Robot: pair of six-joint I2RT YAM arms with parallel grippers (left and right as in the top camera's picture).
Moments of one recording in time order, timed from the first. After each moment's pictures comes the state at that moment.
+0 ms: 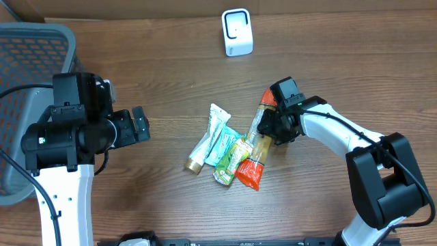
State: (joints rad) left arm 0.10 1.24 1.49 -1.39 0.04 -0.19; right arm 0.40 1.86 1.11 -0.55 -0.25 0.71
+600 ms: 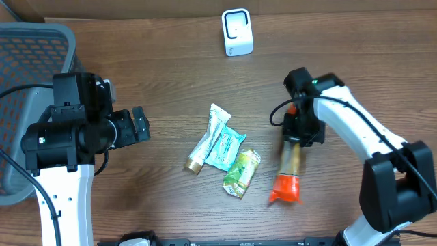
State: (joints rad) left arm 0.10 1.24 1.49 -1.39 0.04 -0.19; right arm 0.34 1.81 1.34 -1.22 -0.08 0.53
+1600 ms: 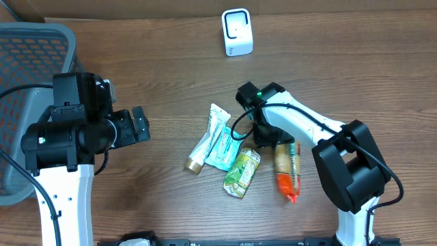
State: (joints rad) left arm 0.10 1.24 1.49 -1.39 0.04 -0.19; right arm 0.59 2.05 1.44 -1.13 0.17 0.52
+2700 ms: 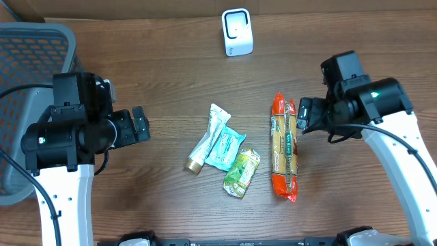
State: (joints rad) left arm 0.10 1.24 1.49 -1.39 0.04 -0.19; right arm 0.28 1.45 1.44 -1.31 0.02 0.44
